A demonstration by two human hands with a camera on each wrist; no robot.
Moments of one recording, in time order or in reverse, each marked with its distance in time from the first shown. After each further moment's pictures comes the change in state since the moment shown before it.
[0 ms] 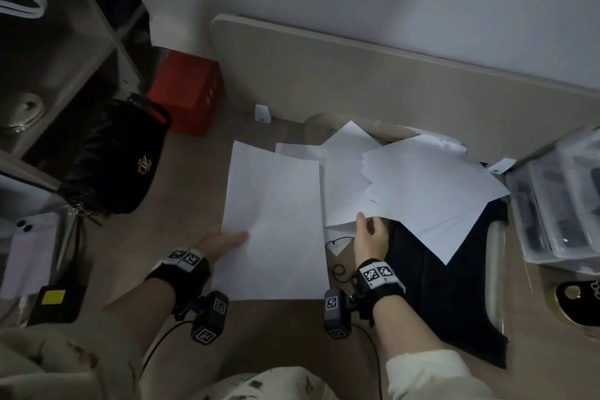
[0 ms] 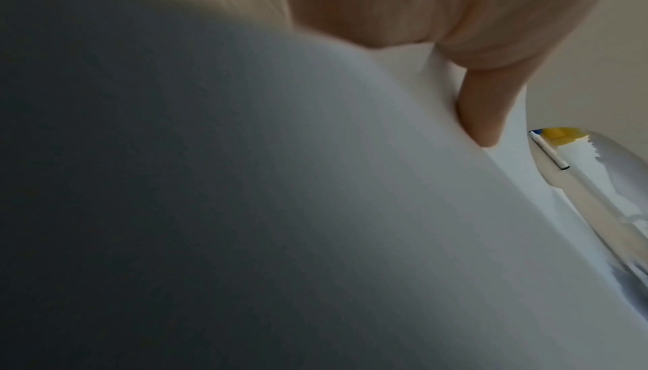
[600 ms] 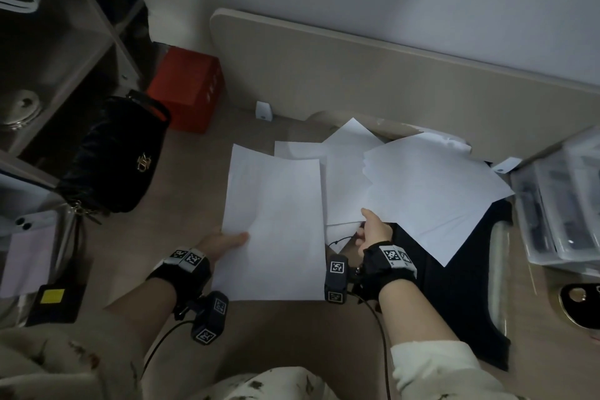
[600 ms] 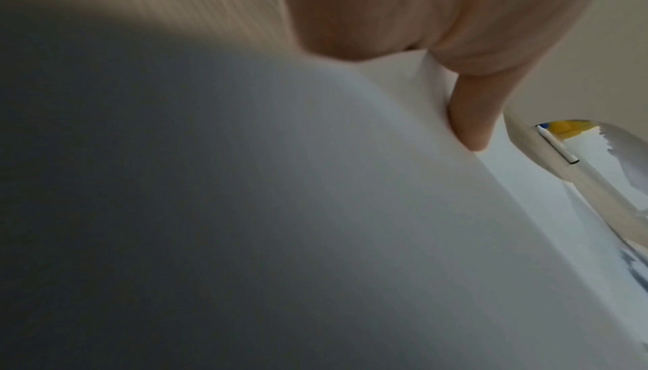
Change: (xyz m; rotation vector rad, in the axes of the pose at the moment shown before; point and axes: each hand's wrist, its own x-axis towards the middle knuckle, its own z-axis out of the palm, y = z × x) left_hand 0.010 -0.005 0.004 -0.033 0.021 -0.019; right_hand 0.035 -0.016 0.007 0.219 -0.014 0.479
